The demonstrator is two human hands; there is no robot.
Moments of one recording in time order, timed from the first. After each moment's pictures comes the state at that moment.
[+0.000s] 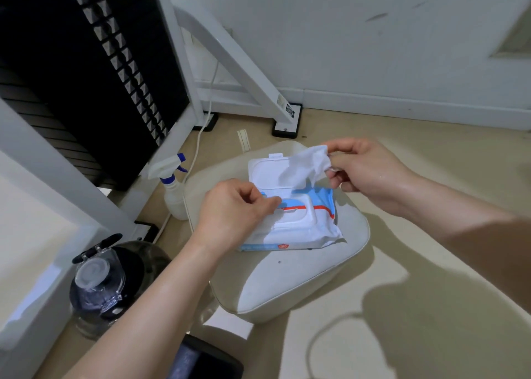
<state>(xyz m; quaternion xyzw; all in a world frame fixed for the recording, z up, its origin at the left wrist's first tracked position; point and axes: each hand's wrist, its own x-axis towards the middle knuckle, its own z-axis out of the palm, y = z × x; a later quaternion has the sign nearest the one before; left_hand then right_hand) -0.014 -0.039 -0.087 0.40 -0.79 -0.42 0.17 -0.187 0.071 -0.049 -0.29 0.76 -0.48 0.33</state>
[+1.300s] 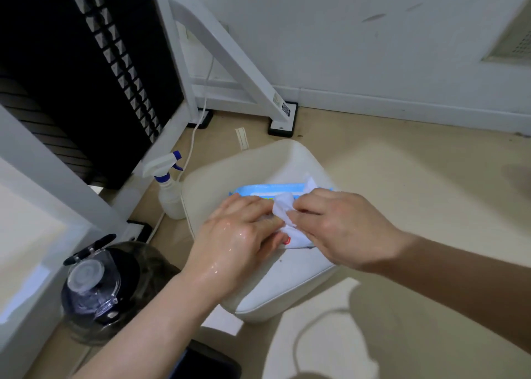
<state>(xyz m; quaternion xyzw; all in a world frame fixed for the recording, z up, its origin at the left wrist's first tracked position) 0.015 -0.031 -0.114 0.11 -0.97 -0.12 0.19 -0.150 0.094 -0.097 -0.73 0.68 -0.07 -0.08</state>
